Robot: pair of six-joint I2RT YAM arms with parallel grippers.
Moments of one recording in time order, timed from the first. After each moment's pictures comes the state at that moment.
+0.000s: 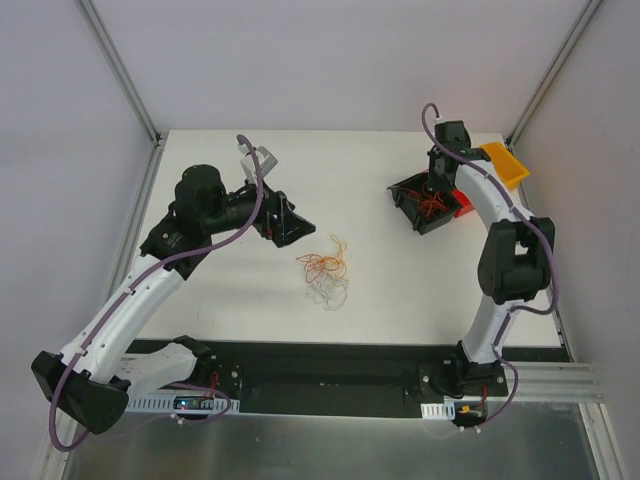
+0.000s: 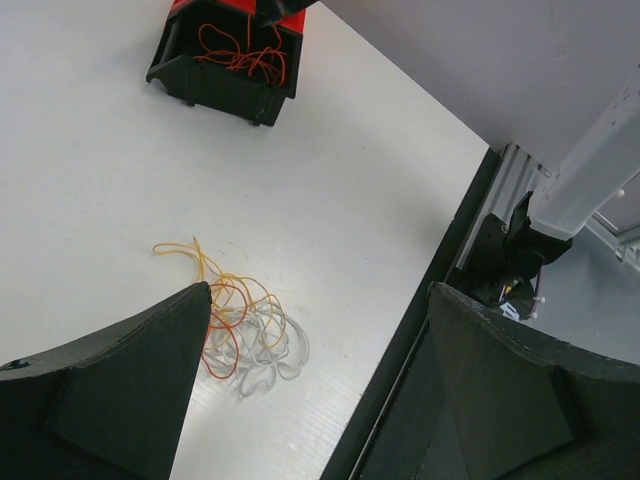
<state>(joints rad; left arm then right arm) -0.48 1.03 1.10 -0.32 0.63 -0.28 0.15 1.84 1.59 -0.67 0.24 0.14</state>
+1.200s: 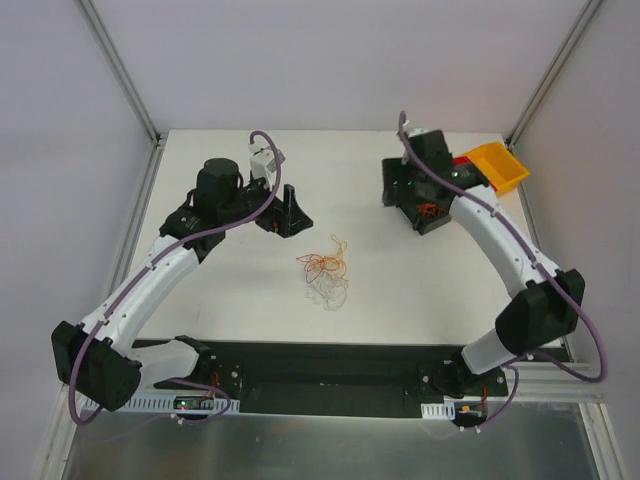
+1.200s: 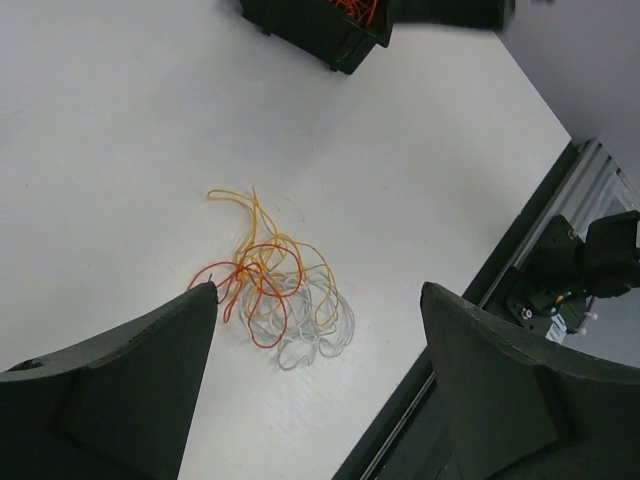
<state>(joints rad) -0.44 1.16 1.10 -0.37 0.54 -0.26 0.35 1.61 1.60 -0.86 0.14 0.19</state>
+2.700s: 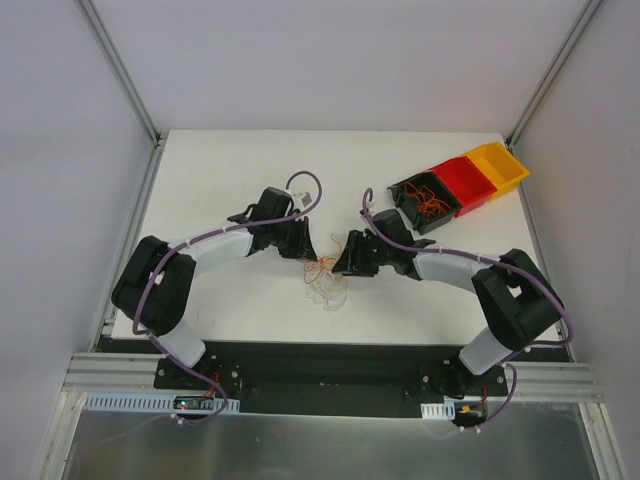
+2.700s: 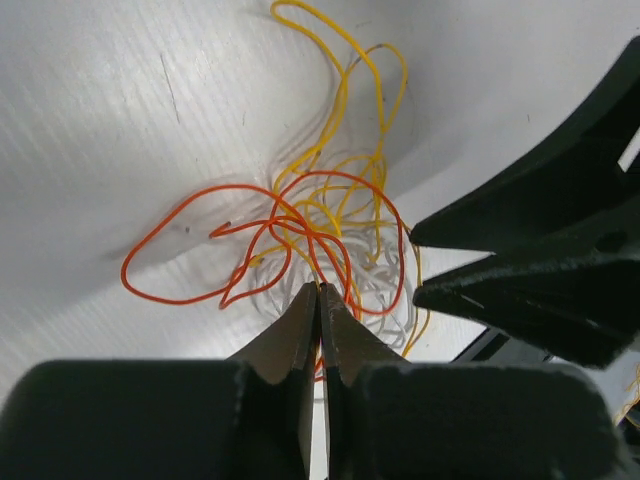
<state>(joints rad) -0.52 1.66 0.97 -0.20 0.45 -0.51 0.62 1.59 0.78 0.01 -0.40 0.73</state>
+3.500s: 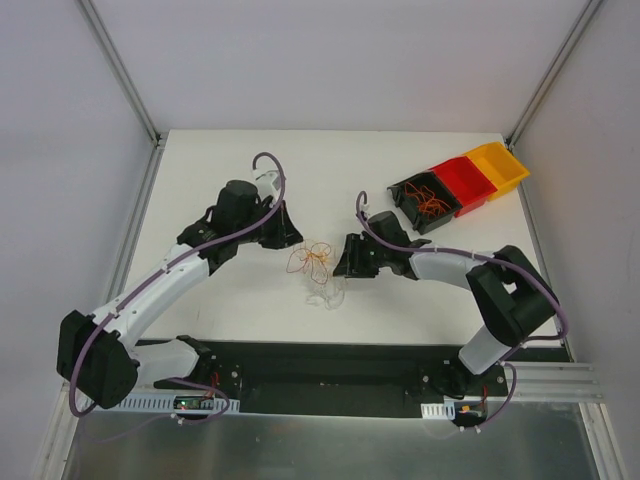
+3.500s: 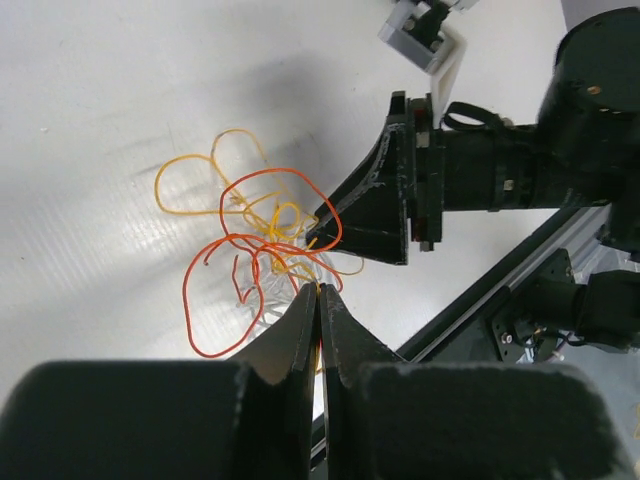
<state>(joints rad) -0.52 1.19 0.93 -0.34 0.34 -0.51 0.64 1.62 0.78 -0.01 -0.36 0.65</state>
